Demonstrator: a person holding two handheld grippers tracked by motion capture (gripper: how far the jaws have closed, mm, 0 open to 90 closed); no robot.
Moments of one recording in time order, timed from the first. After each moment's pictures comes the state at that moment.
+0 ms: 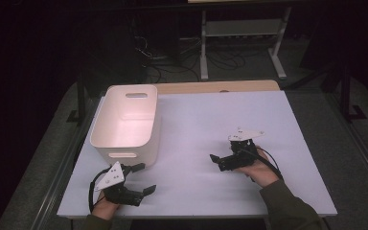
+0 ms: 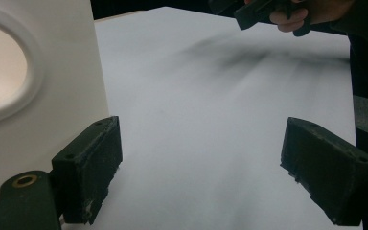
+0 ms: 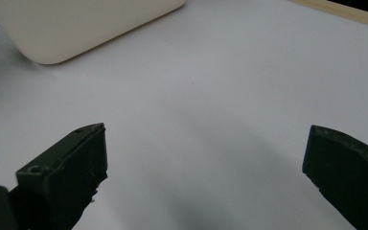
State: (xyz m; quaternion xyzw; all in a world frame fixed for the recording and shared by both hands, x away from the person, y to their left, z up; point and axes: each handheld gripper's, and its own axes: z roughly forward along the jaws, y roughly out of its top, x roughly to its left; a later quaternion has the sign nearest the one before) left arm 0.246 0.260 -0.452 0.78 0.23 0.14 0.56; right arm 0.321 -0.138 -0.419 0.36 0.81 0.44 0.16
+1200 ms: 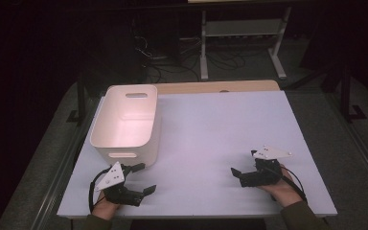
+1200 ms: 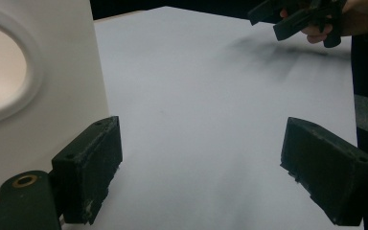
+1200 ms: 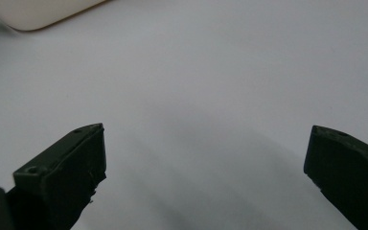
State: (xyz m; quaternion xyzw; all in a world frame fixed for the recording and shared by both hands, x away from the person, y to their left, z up) left arm 0.246 0.260 -0.452 0.78 0.23 0.14 0.56; right arm 0.275 -0.193 -0.442 0.40 0.79 0.43 0.18
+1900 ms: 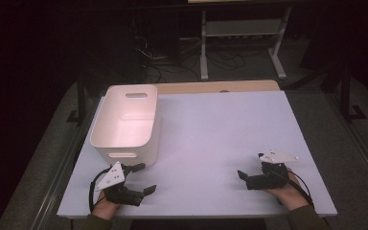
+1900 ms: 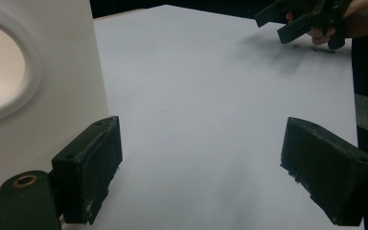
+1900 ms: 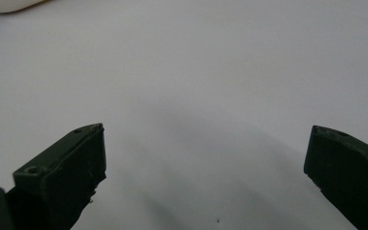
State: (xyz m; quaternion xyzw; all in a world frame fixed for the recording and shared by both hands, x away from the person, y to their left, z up) left arm 0.247 0.260 -0.452 0.79 0.23 0.14 0.55; right arm 0.268 -0.209 -0.449 0.42 0.78 0.42 0.19
